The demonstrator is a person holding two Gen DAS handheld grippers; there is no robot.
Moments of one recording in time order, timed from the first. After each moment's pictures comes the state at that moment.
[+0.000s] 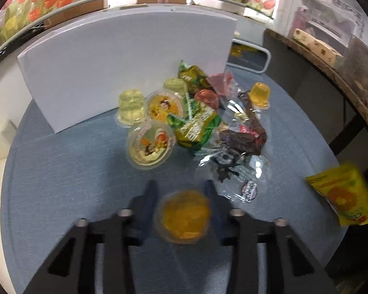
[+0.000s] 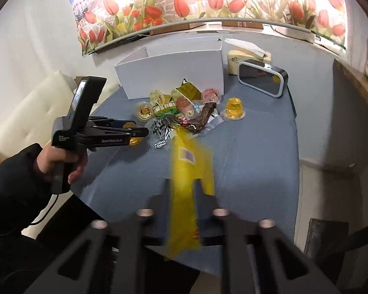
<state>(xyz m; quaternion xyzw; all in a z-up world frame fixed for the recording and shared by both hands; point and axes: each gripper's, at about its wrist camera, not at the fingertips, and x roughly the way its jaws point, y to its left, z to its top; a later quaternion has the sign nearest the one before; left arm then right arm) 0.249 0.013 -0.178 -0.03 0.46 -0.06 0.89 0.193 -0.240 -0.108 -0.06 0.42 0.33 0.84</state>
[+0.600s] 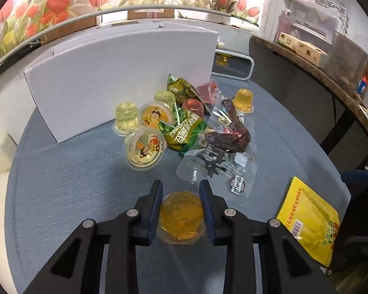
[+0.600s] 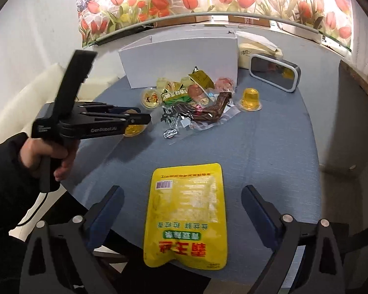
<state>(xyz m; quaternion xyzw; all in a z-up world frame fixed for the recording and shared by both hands) 0.226 0.011 -0.163 -0.01 0.42 -0.08 0.90 0.183 -0.196 -0.150 -0.09 0.42 0.31 0.85</state>
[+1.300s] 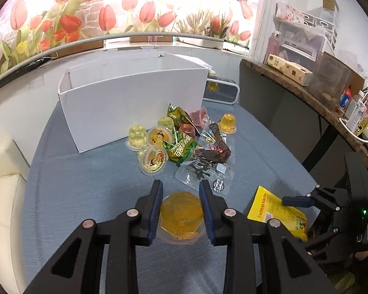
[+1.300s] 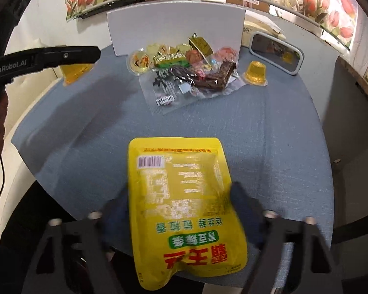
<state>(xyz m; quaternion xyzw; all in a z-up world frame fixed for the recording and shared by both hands) 0.179 0.029 -0.115 -0.03 0.37 -0.10 0.92 0.179 -0.159 -0.194 -0.14 0.44 0.26 0.85</state>
